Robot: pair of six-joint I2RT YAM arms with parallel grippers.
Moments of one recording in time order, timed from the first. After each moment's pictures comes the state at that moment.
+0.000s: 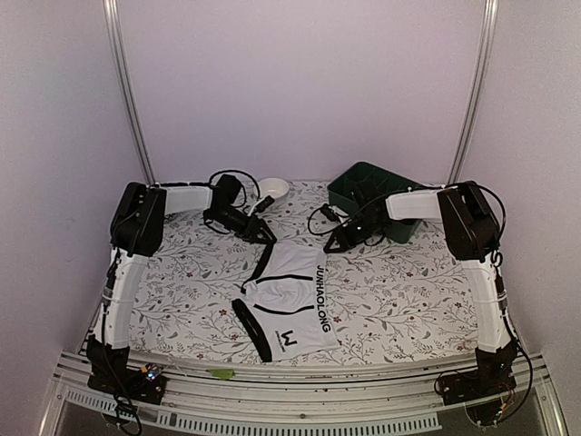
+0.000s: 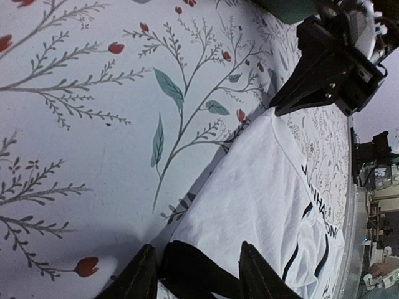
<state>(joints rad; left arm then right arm) -0.36 2.48 1.93 -0.63 0.85 0.16 0.46 2.35 1.72 -0.45 -0.63 -0.10</state>
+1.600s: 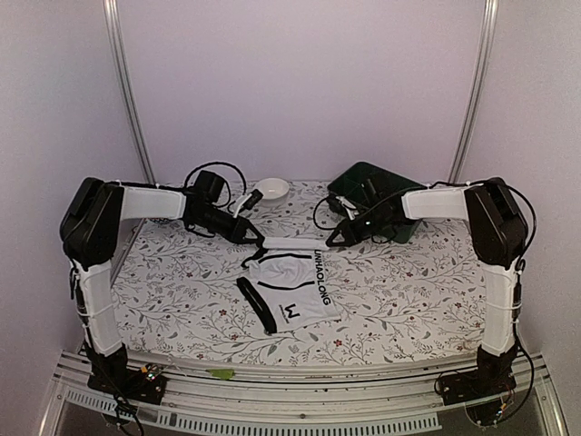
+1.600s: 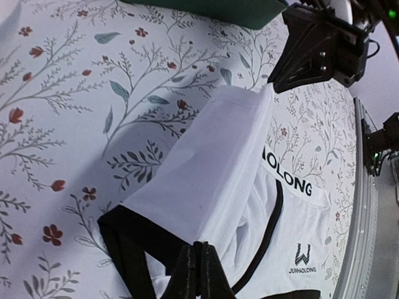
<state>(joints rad) -0.39 2.04 1.41 -0.30 0.74 0.14 0.47 2.11 1.52 -0.35 -0.65 -0.02</state>
